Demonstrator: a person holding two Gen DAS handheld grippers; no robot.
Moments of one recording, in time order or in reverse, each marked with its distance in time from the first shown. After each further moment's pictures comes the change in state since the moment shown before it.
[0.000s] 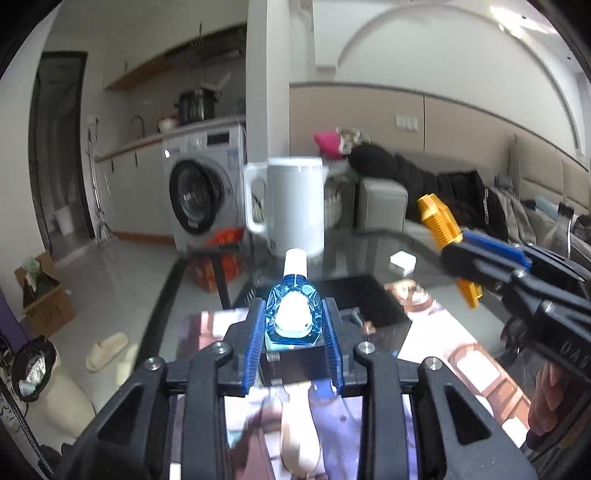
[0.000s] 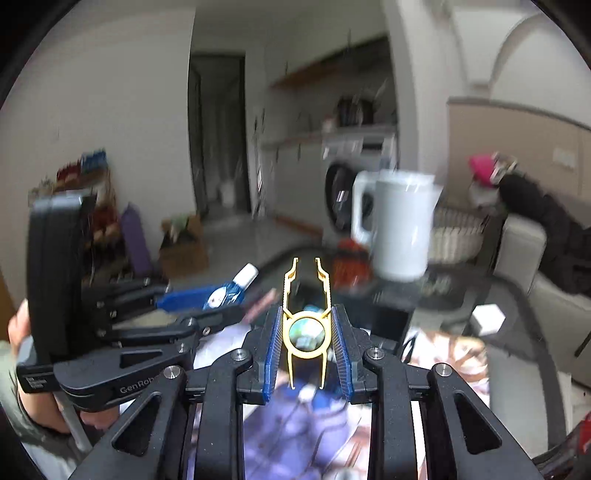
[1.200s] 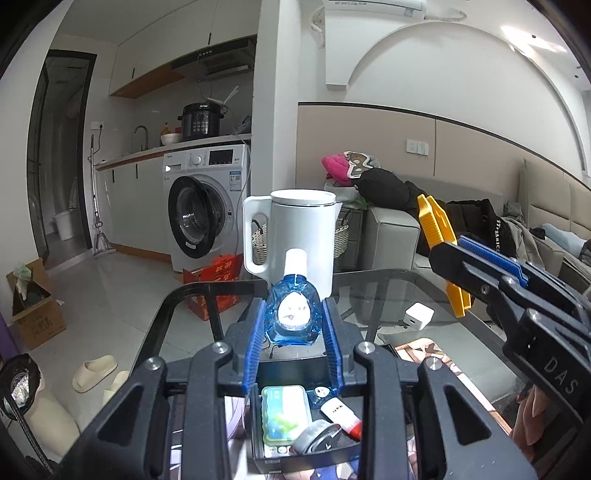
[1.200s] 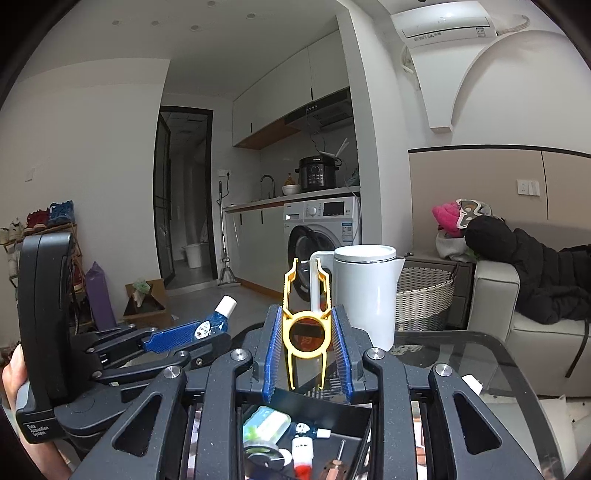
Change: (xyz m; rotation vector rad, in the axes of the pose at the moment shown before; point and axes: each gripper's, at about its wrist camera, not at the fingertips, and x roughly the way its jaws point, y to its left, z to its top) left arm 0.066 0.012 0.041 -0.059 -0.050 0.005; right arm 0.049 -0.031 0.048 0.045 -0.182 -0.118
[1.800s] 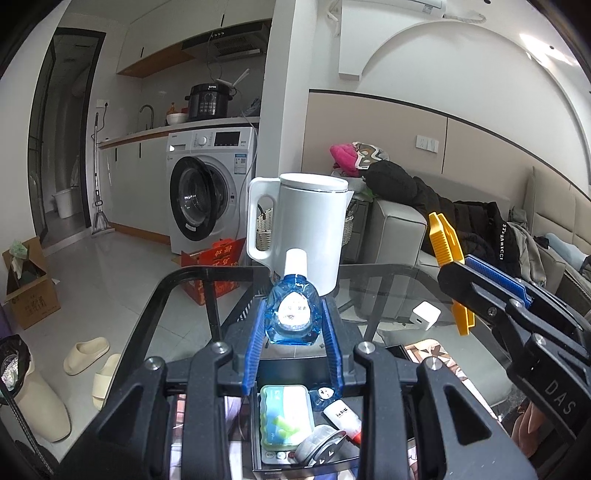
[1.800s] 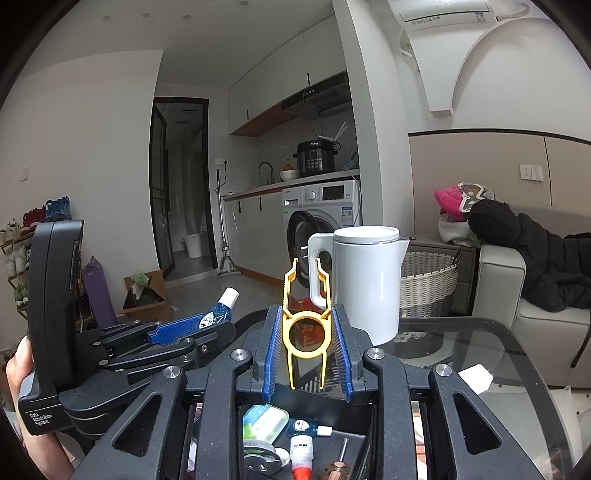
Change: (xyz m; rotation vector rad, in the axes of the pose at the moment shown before) left arm 0.023 0.008 0.000 -0.054 0.057 -0.002; right arm 0.037 -0.012 -0.004 0.024 0.062 0.004
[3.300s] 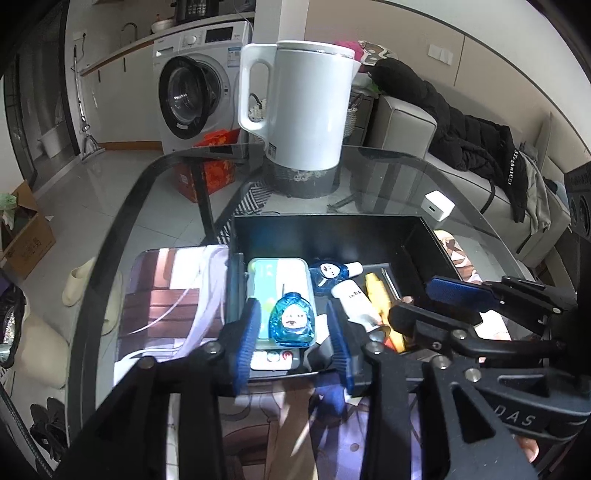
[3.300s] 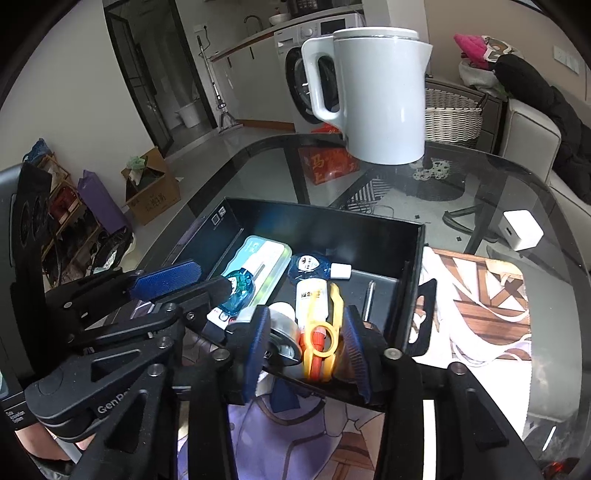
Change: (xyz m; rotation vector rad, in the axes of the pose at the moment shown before) left arm 0.039 -0.006 -0.053 -0.008 0.413 0.014; right arm 0.076 -0.016 -0.079 0.097 0.659 0.053
